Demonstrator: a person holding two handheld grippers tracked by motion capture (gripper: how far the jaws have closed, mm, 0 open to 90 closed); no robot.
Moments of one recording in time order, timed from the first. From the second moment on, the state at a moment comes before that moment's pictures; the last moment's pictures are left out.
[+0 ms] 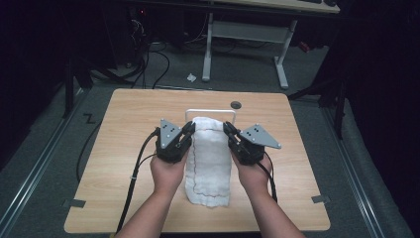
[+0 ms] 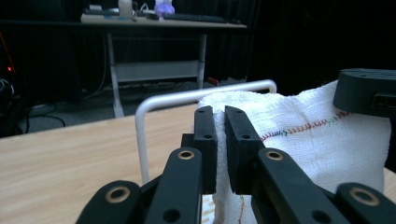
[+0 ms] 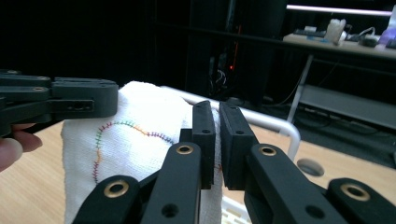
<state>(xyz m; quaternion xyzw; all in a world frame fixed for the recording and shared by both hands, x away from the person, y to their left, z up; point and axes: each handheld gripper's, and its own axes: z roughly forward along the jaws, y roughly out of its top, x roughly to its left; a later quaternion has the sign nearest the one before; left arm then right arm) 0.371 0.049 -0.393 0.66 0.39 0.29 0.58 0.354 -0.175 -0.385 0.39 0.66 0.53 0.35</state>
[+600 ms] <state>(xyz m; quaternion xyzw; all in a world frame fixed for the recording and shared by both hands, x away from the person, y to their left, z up) 0.381 0.045 -0.346 0.65 0.35 0.32 0.59 0.363 -0.184 -0.341 0.38 0.64 0.56 0.37</state>
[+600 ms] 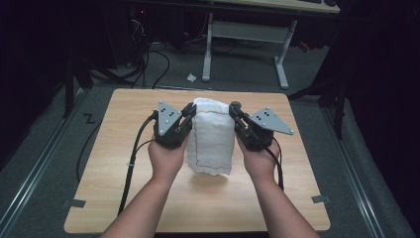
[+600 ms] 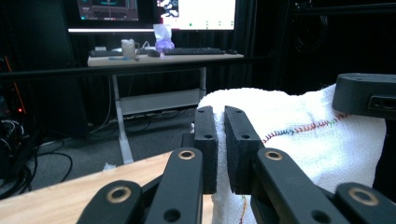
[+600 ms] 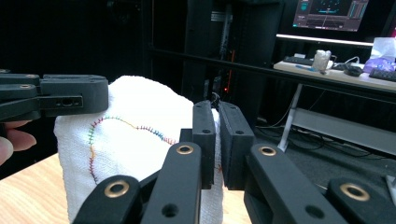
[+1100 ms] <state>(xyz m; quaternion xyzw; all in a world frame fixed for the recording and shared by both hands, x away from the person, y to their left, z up) 0.397 0.038 -0.333 0.65 0.35 0.33 0.59 0.375 -0.192 -0.327 0.38 0.63 0.56 0.38</state>
